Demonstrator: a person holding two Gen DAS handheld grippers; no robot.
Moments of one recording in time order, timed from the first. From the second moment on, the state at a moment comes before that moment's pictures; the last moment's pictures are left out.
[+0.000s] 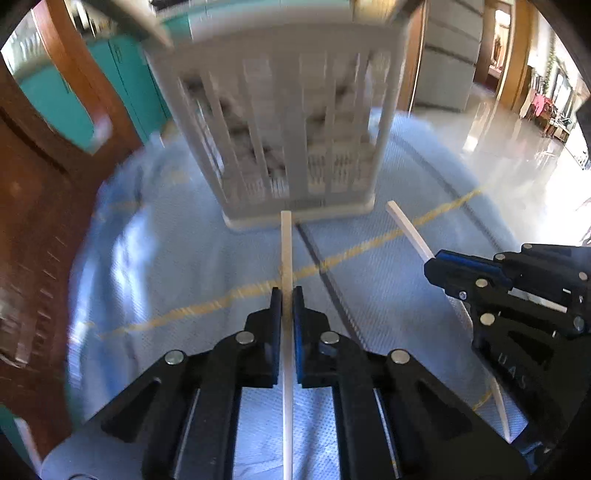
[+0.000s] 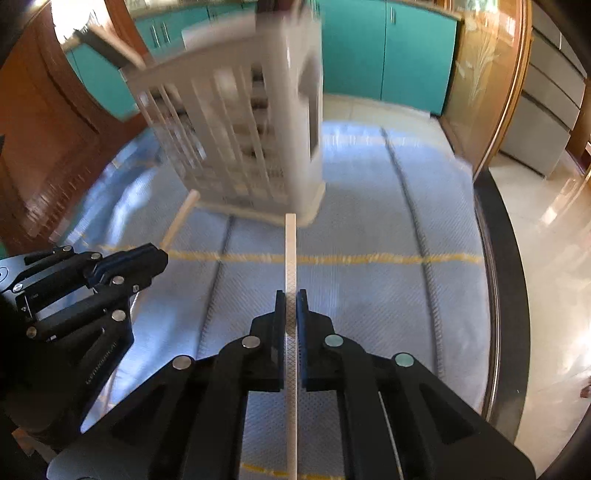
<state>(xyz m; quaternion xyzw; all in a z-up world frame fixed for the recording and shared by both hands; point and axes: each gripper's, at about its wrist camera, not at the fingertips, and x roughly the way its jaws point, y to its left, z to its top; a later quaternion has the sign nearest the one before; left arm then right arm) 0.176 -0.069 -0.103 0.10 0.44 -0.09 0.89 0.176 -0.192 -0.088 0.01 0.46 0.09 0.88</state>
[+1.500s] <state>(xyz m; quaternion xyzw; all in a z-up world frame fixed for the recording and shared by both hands) 0.220 -0.006 0.075 -0.07 0.16 -0.03 0.98 0.182 -0.204 0.083 0.06 0.13 0.08 0.99</state>
